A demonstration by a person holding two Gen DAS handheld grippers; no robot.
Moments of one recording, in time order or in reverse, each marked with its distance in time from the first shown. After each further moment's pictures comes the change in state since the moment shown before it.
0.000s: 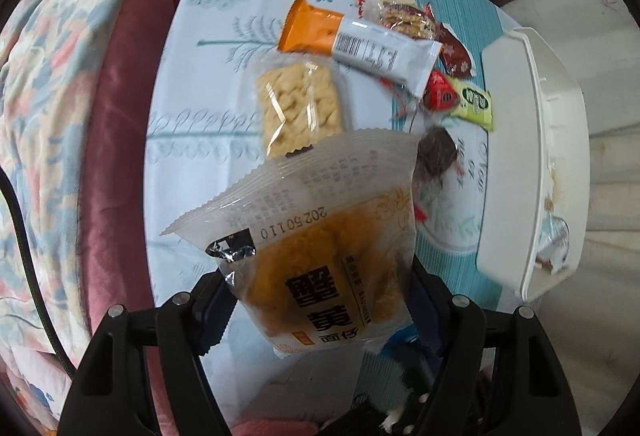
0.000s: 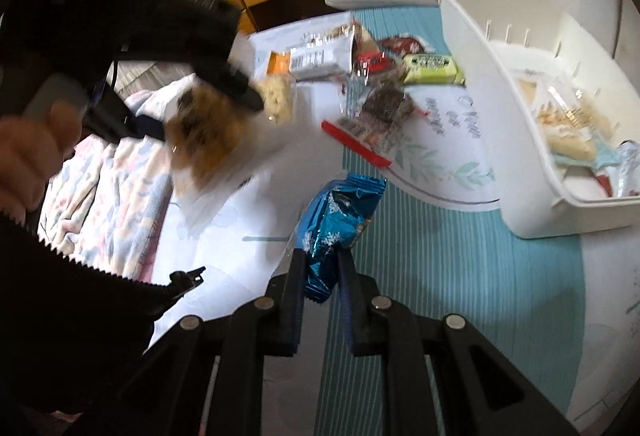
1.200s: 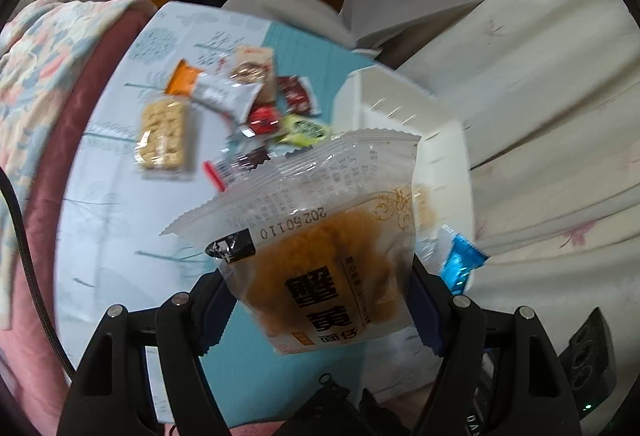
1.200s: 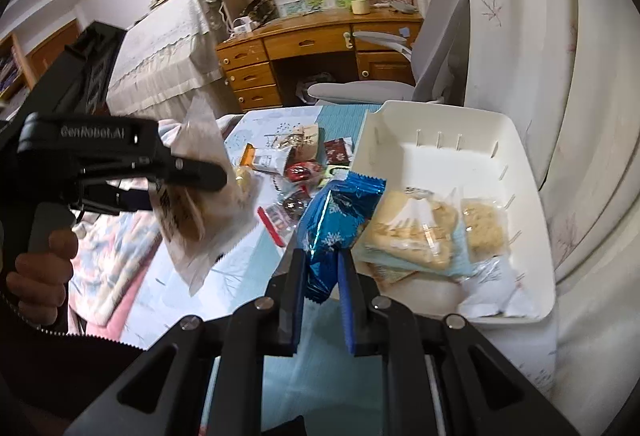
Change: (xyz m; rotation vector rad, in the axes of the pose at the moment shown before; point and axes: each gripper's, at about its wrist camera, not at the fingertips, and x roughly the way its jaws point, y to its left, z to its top) left arm -0.069 -0.145 -0.093 -0.052 -0.356 -0.212; right arm -0.127 -0.142 0.049 -0.189 -0.145 0.070
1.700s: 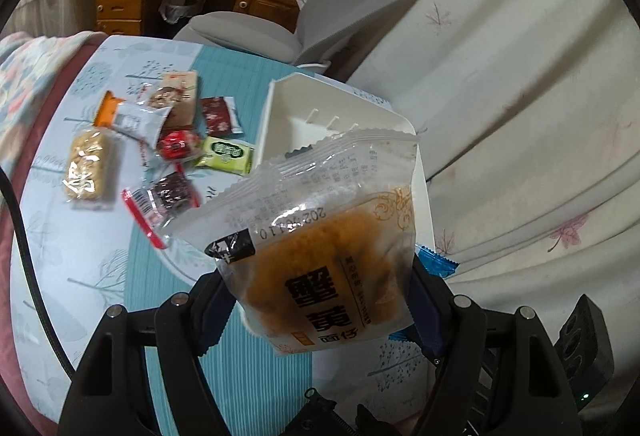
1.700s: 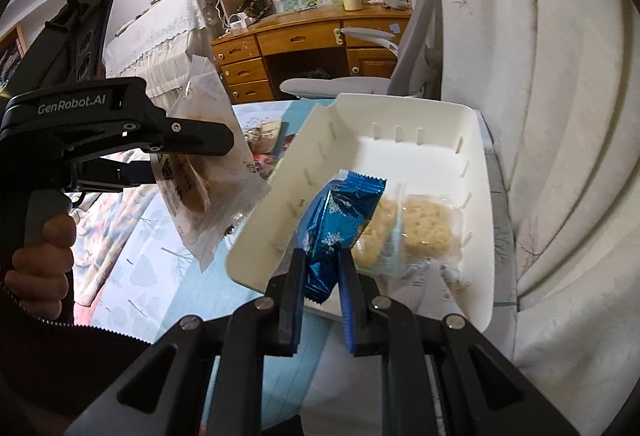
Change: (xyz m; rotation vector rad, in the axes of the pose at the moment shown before) left arm 0.045 -0.085 -0.011 0.102 -0.089 -0.036; right arm -0.003 -0.077 -0.007 -0.010 0.020 0.001
